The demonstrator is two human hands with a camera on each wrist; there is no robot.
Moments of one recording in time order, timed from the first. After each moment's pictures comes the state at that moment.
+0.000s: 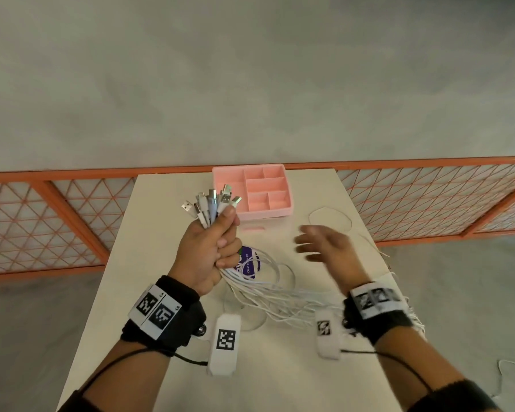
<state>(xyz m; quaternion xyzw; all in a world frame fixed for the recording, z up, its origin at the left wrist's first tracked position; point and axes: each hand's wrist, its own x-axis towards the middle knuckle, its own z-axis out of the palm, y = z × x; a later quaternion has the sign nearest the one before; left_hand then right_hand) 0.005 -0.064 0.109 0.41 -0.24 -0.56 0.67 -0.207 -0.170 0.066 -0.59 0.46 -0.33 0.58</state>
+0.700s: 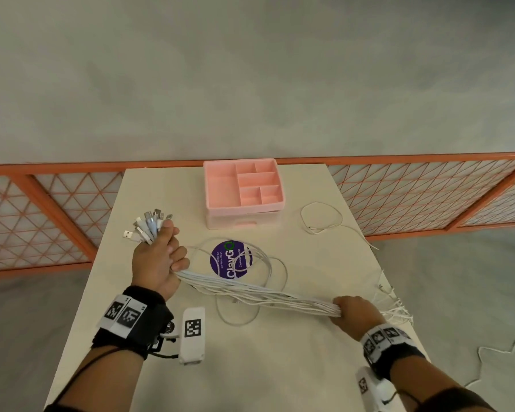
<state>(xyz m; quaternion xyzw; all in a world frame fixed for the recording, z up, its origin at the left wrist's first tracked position) 0.057 -0.052 0.045 0.50 -0.06 -0.44 0.74 -0.316 -0.157 -0.055 -0.81 0.55 0.16 0.15</state>
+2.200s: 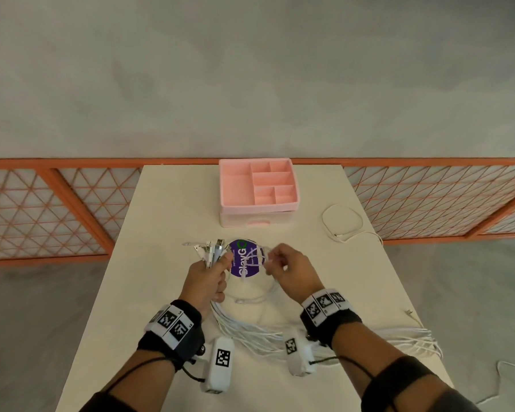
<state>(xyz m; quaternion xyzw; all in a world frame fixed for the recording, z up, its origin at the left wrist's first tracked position) 0.016 -0.045 -0.005 0.63 -0.13 -0.50 0.58 -0.159 -0.150 -0.011 -0.76 0.44 -0.20 0.43</state>
